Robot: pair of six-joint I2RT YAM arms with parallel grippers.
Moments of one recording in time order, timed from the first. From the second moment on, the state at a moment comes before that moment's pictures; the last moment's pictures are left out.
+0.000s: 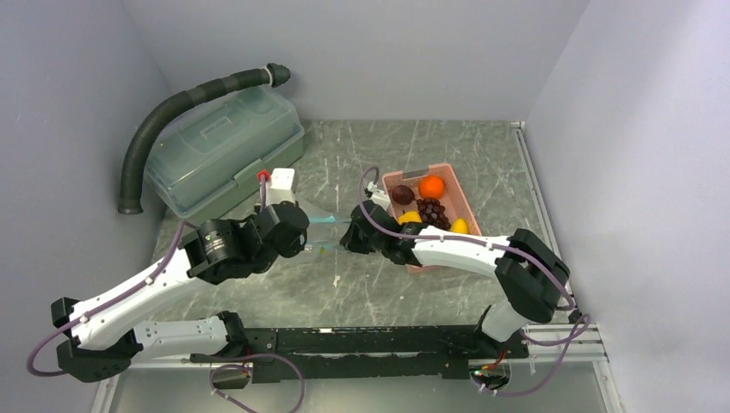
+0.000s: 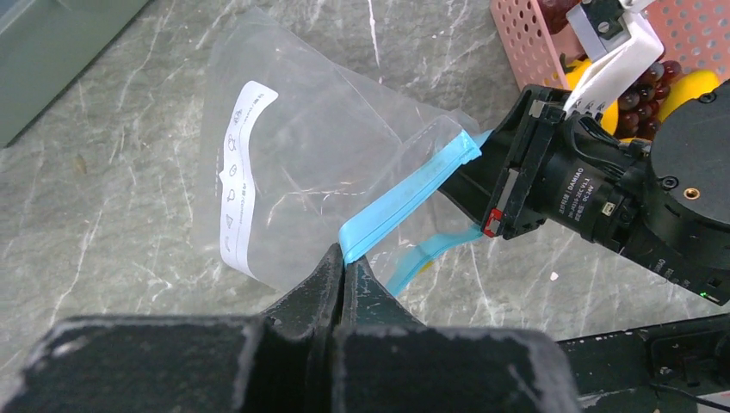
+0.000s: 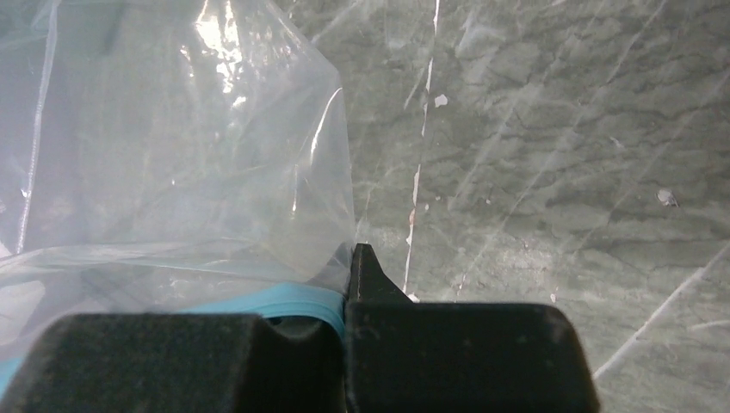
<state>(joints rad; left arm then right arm) -1.07 1.01 1.25 -1.06 -0.66 -0.77 0.96 1.56 0.92 -0.07 0.17 1.00</state>
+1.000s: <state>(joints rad) -1.07 1.16 1.25 -1.01 -0.71 -0.72 0.95 1.42 1.00 -0.16 0.13 0.89</state>
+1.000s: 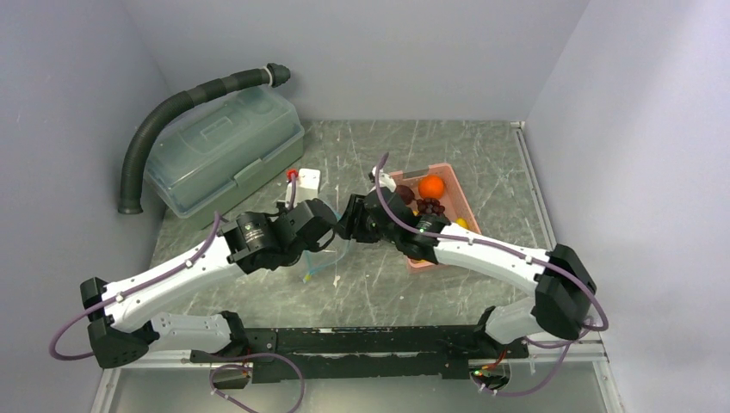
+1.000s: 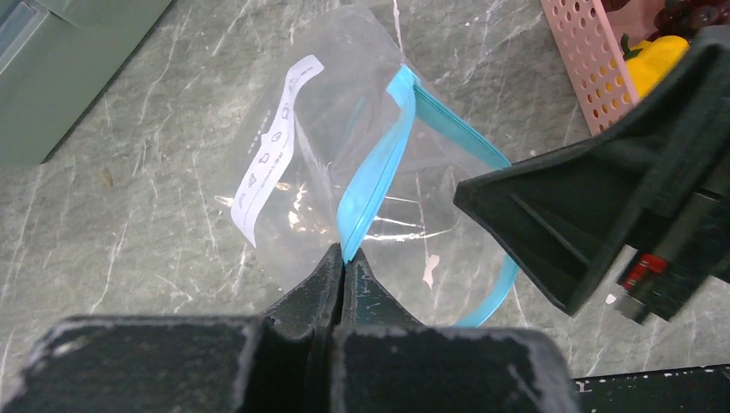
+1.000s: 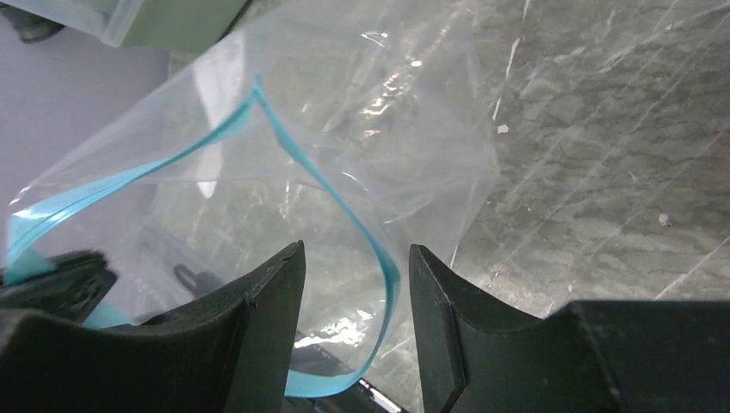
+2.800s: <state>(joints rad) -1.05 1.15 1.25 -0.96 -0.71 -0.62 0.54 1.39 0.98 -0.53 0.22 0.52</state>
